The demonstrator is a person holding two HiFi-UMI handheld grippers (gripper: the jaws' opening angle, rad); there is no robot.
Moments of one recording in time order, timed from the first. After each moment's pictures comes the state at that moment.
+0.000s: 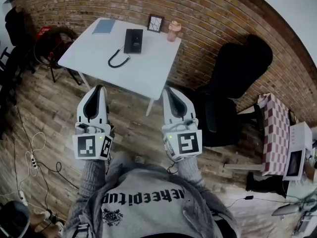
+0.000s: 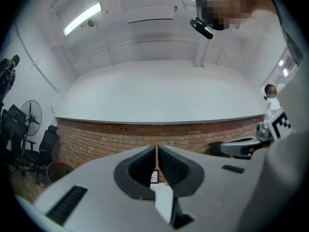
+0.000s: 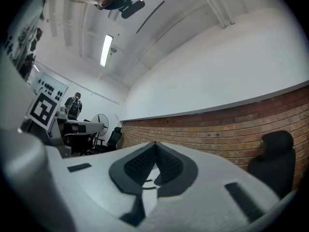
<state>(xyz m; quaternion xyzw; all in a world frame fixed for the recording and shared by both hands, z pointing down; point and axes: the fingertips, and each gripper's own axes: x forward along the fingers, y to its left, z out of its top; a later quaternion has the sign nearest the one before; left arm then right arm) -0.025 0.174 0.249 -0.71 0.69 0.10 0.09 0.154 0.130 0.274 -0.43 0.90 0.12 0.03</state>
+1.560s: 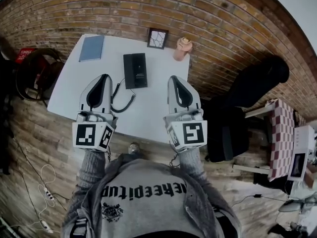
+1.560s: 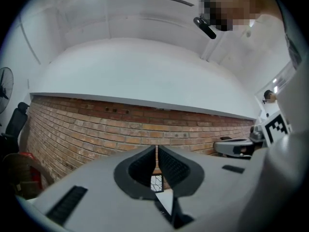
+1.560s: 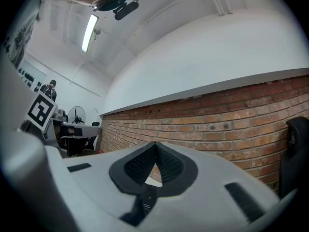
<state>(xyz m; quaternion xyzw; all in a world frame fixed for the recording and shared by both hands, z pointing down) -0.146 -0.173 0.263 -0.79 0.60 0.09 0.05 0.033 -0.188 0.276 -0.50 0.86 0.10 0.03</state>
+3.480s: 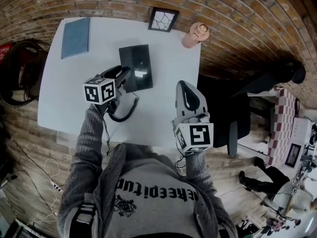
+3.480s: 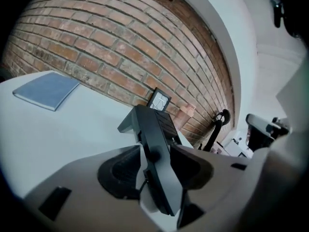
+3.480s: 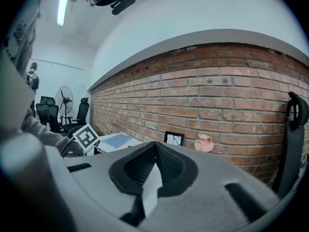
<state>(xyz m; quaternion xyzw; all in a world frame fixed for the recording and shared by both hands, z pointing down) -0.133 -0.383 0.587 -0.83 0.42 -0.10 -0.35 0.030 -0.305 0.416 -0.55 0.83 -0.02 -0.12</state>
